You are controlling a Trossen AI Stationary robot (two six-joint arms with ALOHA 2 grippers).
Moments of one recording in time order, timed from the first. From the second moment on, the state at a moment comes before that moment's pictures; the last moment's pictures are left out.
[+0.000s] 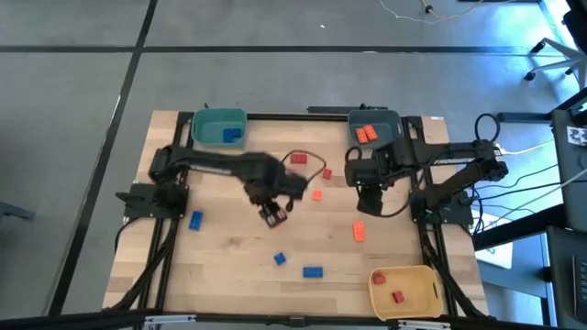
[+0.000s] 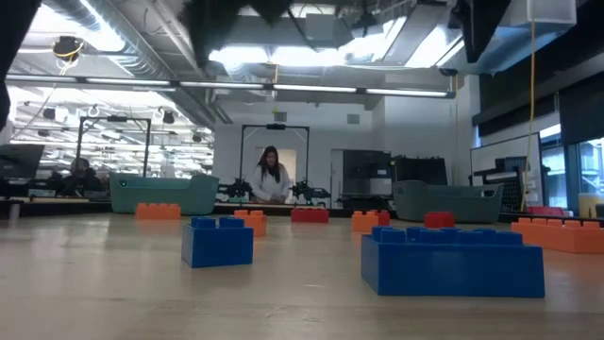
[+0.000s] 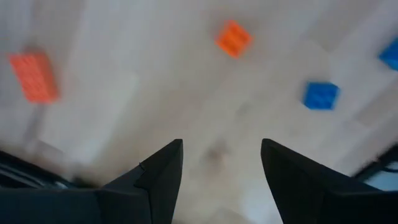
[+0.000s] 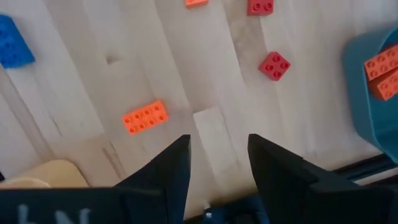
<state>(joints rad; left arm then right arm) -0.11 1.92 1.95 -1.57 0.05 -0.75 0.12 1.50 1.58 -1.55 0.11 0.41</state>
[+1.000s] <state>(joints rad) -0.50 2.11 1.95 -1.20 -0.15 -1.07 0.13 1.28 1.58 -1.50 0.09 0.44</state>
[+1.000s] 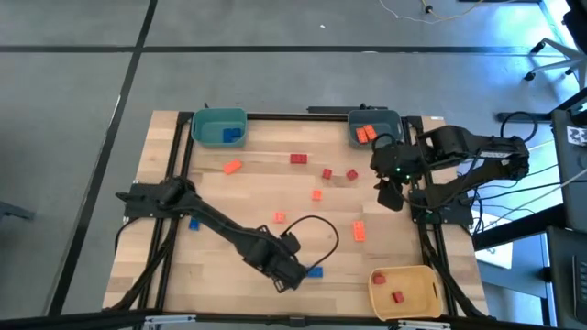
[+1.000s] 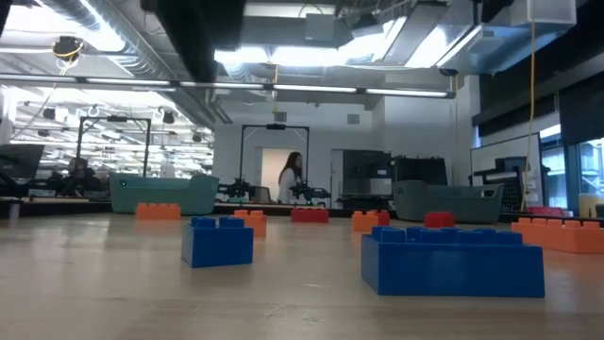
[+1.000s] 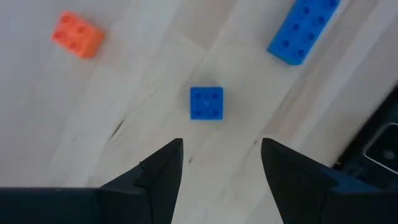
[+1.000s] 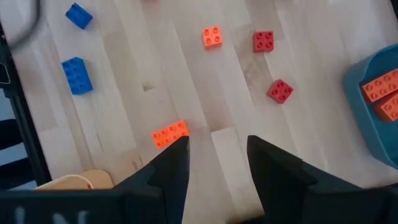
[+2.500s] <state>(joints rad) -0.46 2.31 1.95 -1.16 -0.14 -1.06 0.13 1.28 1.58 -1.46 0.07 0.44</state>
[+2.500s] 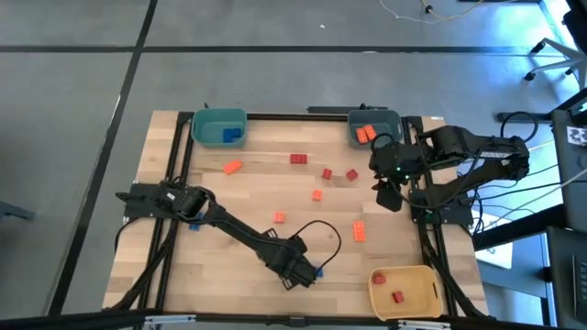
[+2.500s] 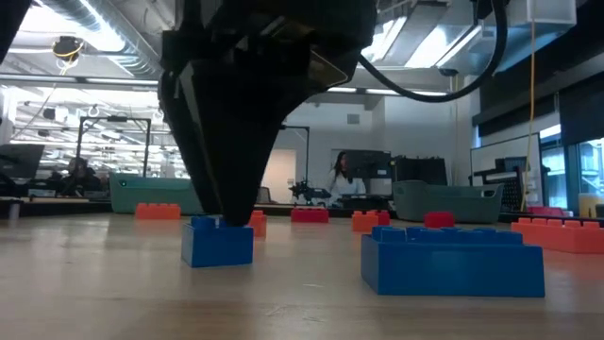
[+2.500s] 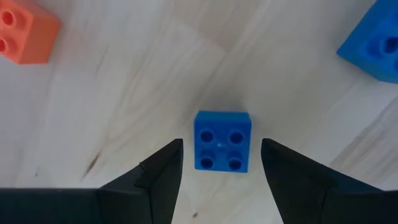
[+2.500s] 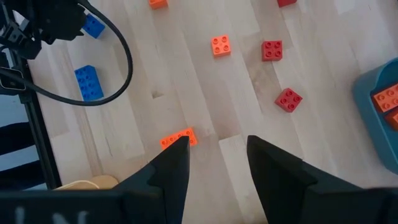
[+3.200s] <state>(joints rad) -0.44 2.31 1.95 -1.16 -0.08 -1.07 0.13 1.28 1.58 -1.46 0.07 0.44</state>
